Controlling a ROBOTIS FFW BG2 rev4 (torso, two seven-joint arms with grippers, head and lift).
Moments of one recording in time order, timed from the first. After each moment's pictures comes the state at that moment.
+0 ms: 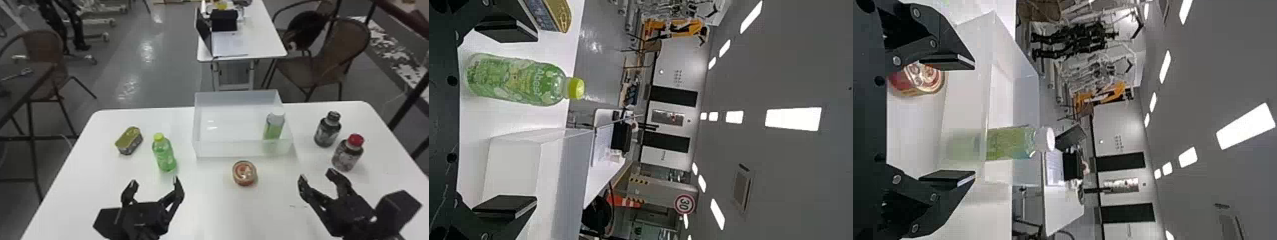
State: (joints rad) left arm 0.48 0.01 -0.09 -1.75 0.12 -0.34 0.09; right arm 0.42 -0.13 0.05 -1.80 -0.19 -0.10 0.30
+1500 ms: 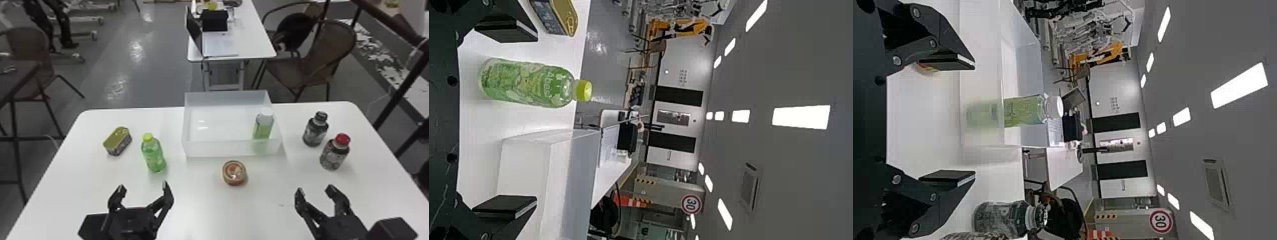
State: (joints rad) left arm 0.52 0.03 -0.10 -1.79 0.12 -0.32 0.11; right arm 0.54 -0.08 0.05 -1.83 -0.16 -0.20 0.18
